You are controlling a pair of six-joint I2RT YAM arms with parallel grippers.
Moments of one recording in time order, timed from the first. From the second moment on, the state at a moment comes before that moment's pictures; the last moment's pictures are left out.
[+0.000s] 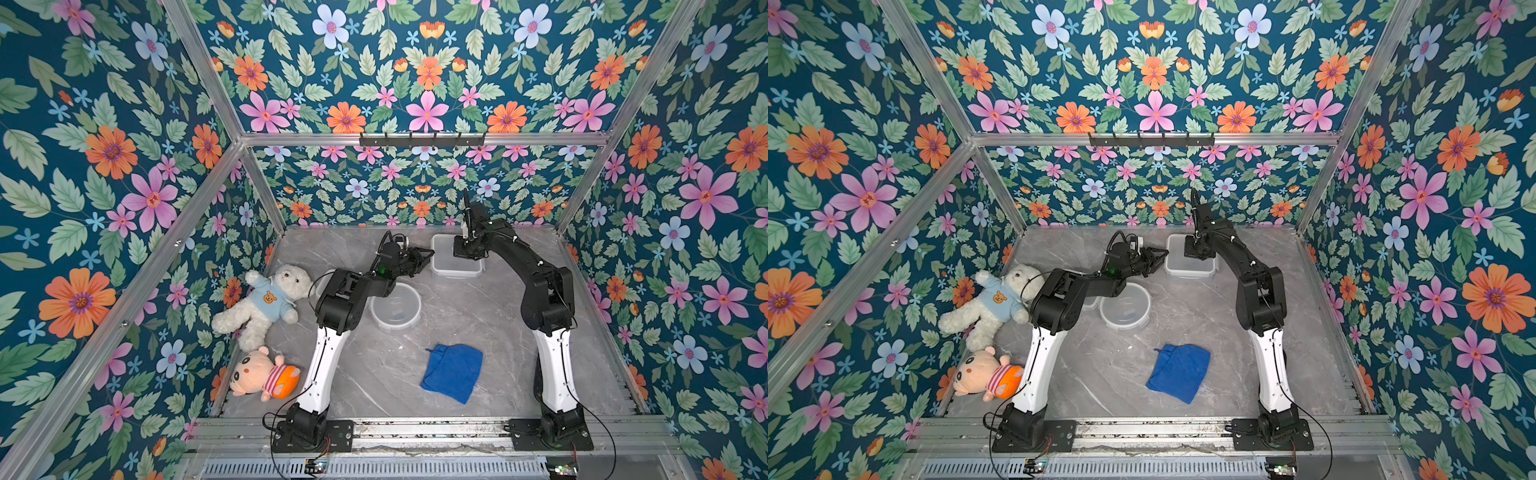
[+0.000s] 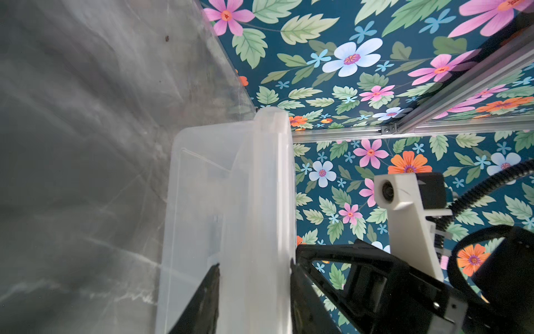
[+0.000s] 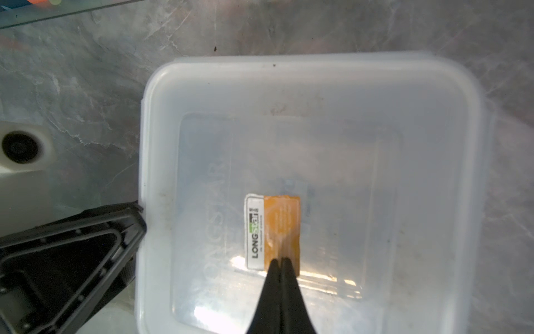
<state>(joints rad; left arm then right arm) -0.46 2.45 1.54 0.74 0.58 -1.34 0.30 2.32 2.11 -0.88 -0.07 0.35</state>
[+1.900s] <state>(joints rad) -0.45 2.56 1.93 0.39 0.52 -0.89 0.16 2.33 2.01 -0.91 0.08 0.39</state>
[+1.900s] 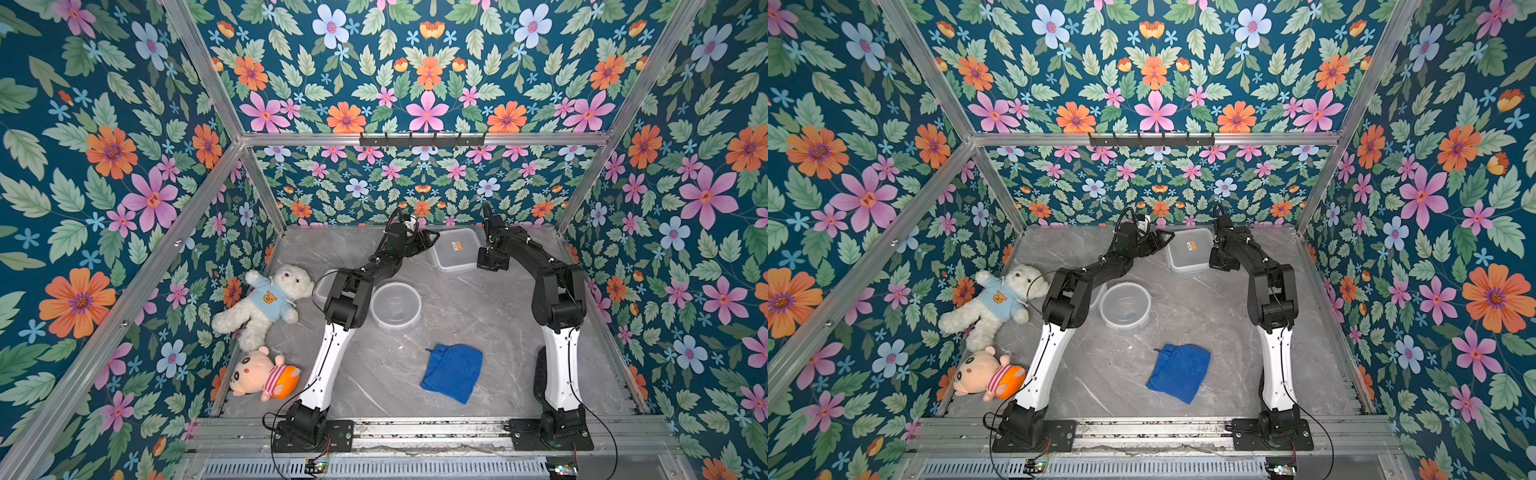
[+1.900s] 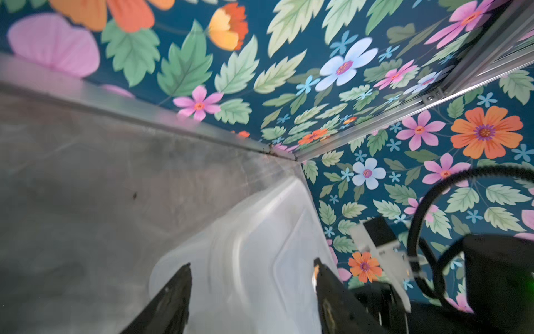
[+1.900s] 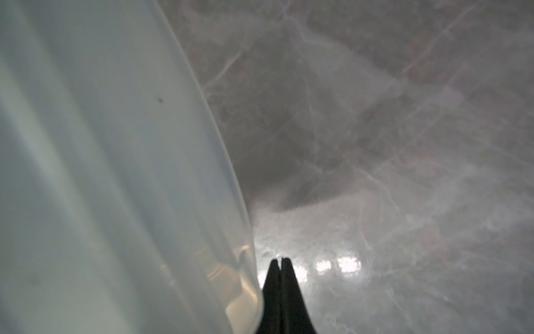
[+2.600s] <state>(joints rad) -0.52 2.15 1.35 0.40 0.58 -0.89 0.15 2.44 2.30 -0.95 0.03 0.34</state>
